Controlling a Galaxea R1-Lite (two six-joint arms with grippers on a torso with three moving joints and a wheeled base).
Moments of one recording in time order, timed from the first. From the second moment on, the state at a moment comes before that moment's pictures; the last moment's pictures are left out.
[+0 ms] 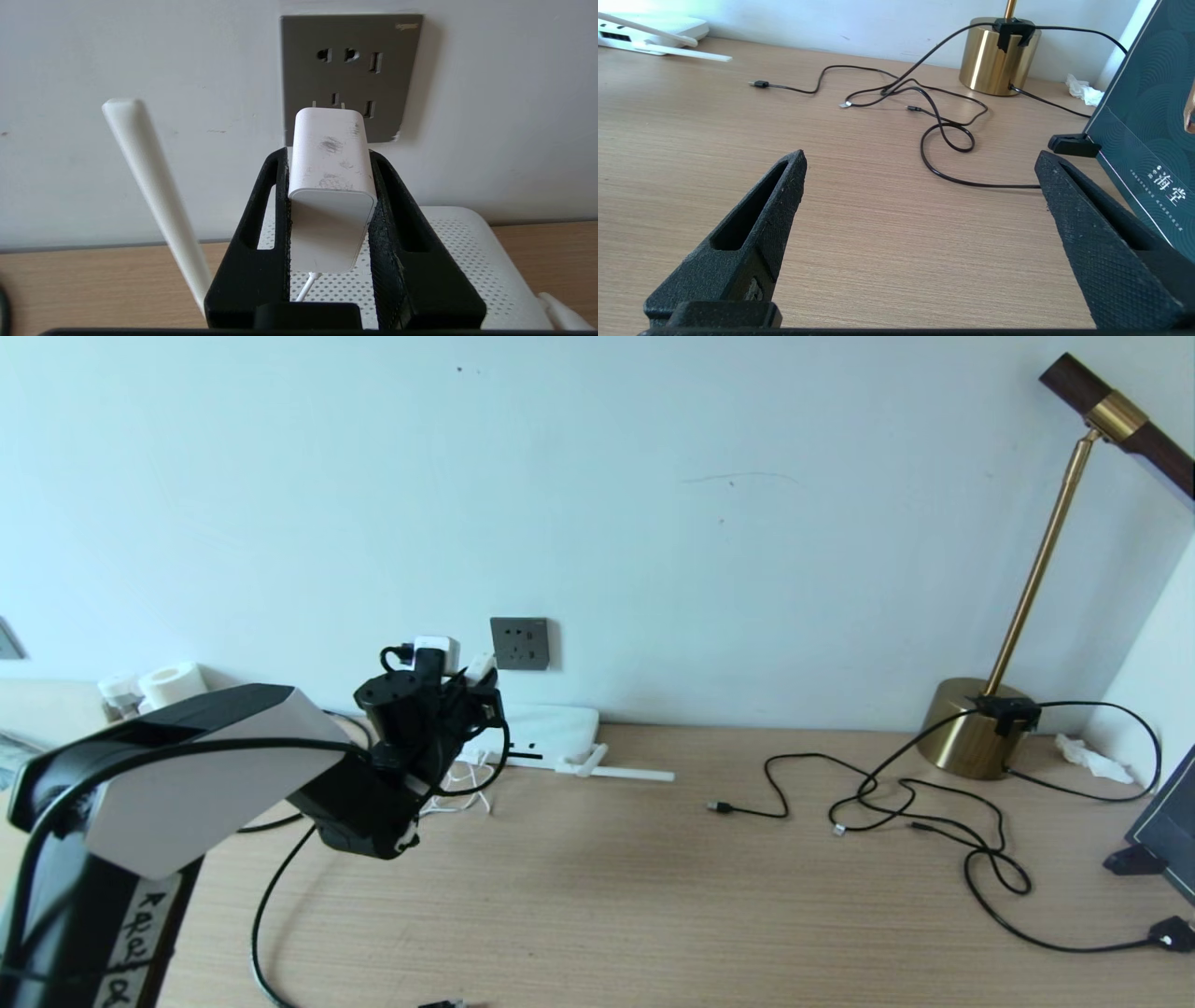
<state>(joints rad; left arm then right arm) -0.26 2.40 -1.18 -1.34 0.11 0.08 0.00 0.00 0.00 -0.03 0.01 -0.08</state>
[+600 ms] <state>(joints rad) -0.30 2.43 -1.27 -1.30 0.14 0.08 0.00 0.00 0.00 -0.03 0.01 -0.08</state>
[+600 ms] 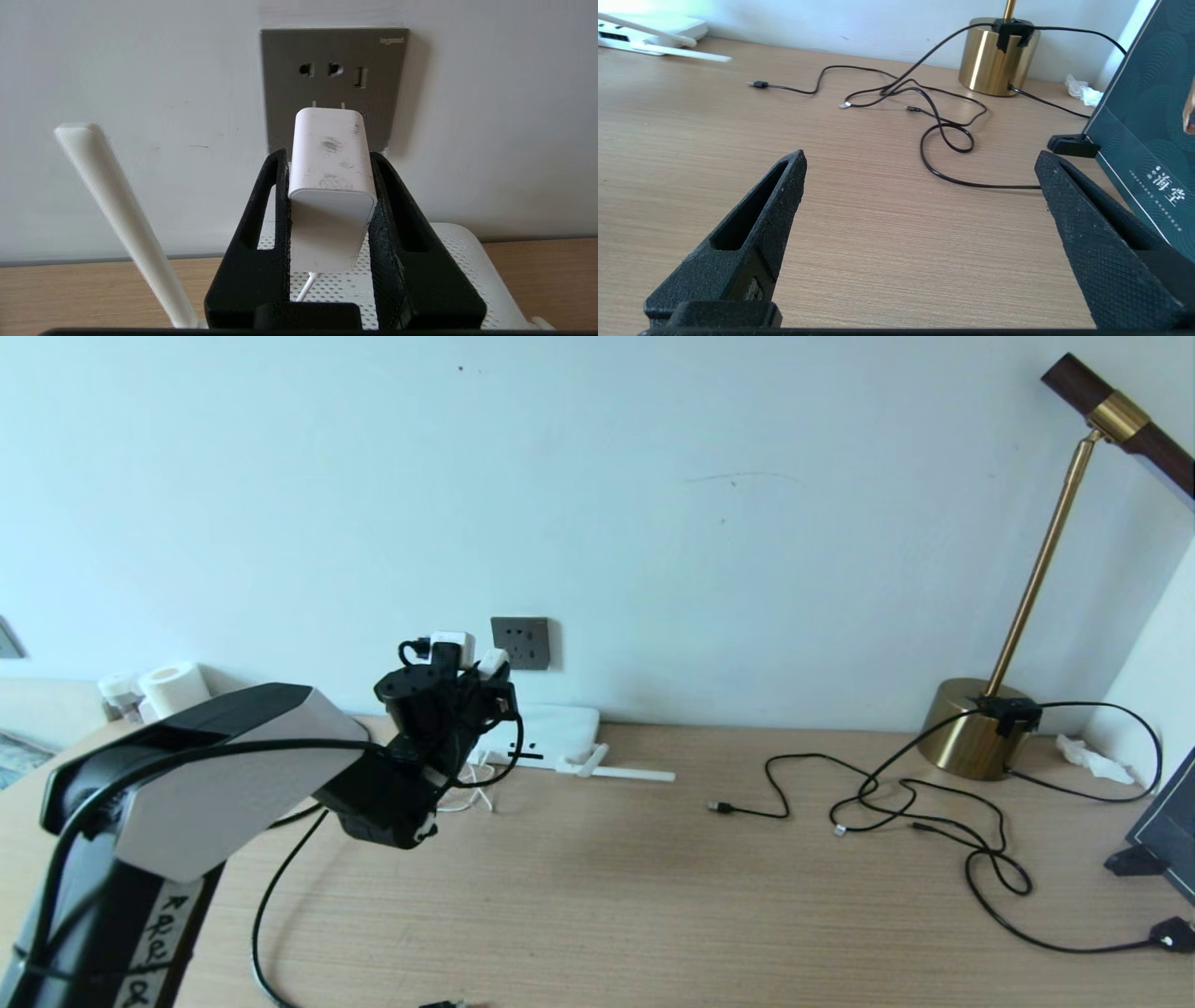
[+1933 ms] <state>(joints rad) -0.30 2.53 -1.56 -1.12 0.20 0.06 0.00 0.00 0.00 -0.03 0.02 -0.08</state>
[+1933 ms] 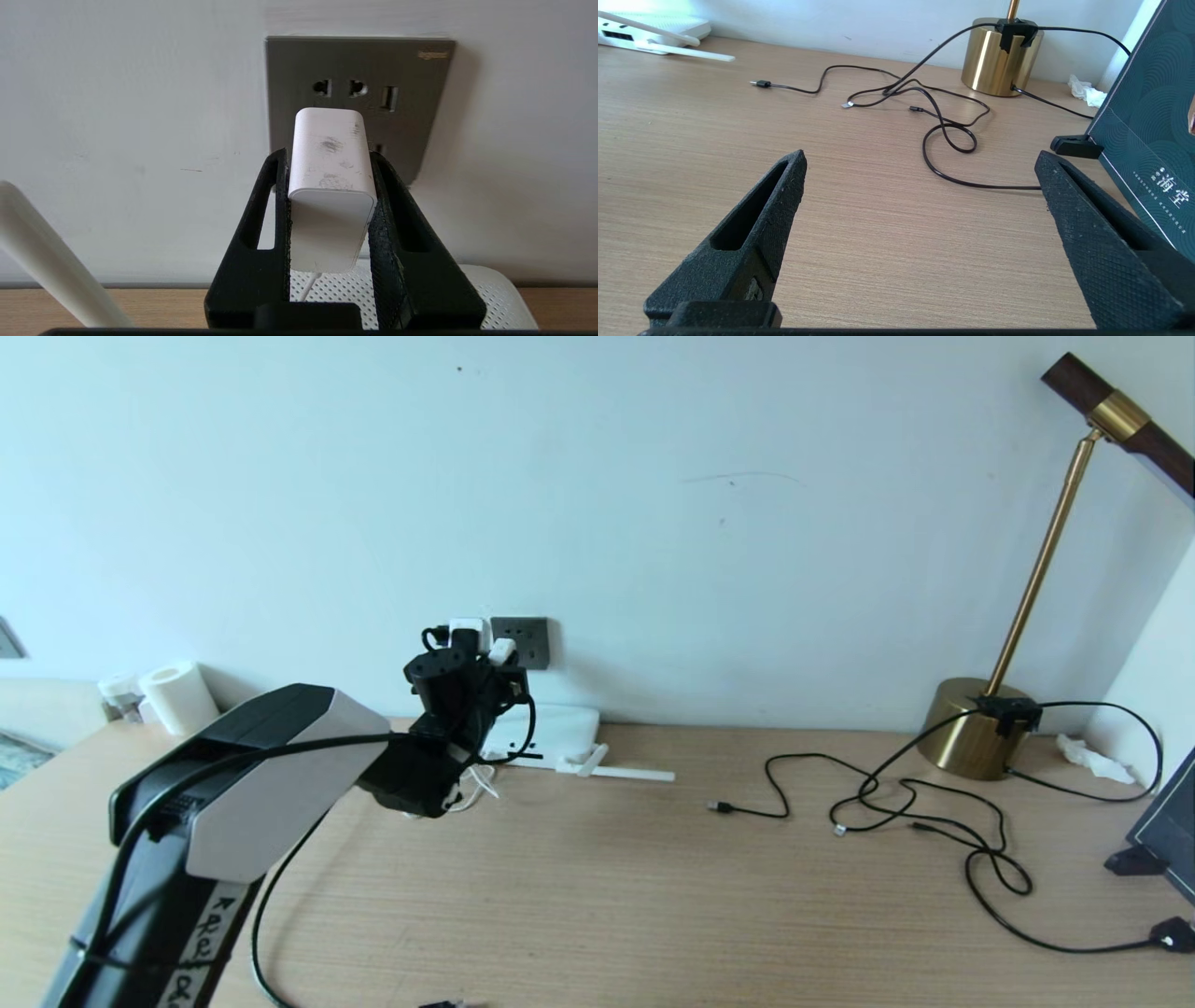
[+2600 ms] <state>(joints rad) -0.30 2.56 -1.63 -1.08 0.20 0.06 0.00 0.00 0.00 -0.03 0.01 -0.08</state>
